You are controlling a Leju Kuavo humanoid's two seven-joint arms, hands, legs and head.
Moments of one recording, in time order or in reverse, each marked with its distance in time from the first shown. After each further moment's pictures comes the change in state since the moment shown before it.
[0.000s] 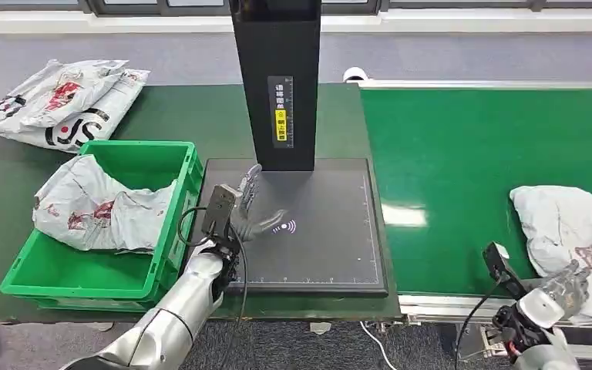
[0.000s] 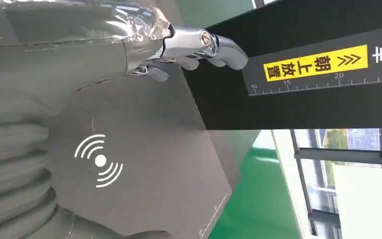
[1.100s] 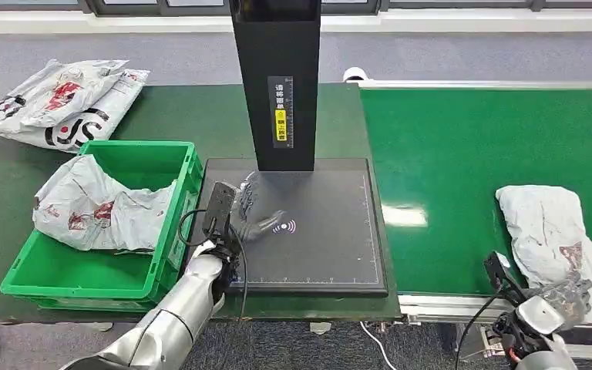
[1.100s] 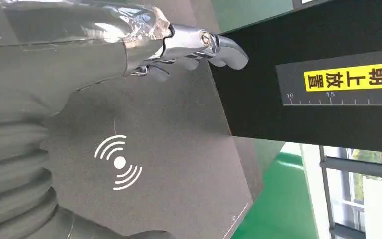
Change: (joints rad) left arm -0.001 -0.001 0.000 0.018 0.035 0.028 0.102; right arm 0.022 0.000 0.000 0.000 -0.001 0.039 0.040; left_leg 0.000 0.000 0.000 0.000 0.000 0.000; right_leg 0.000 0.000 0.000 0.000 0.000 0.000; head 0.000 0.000
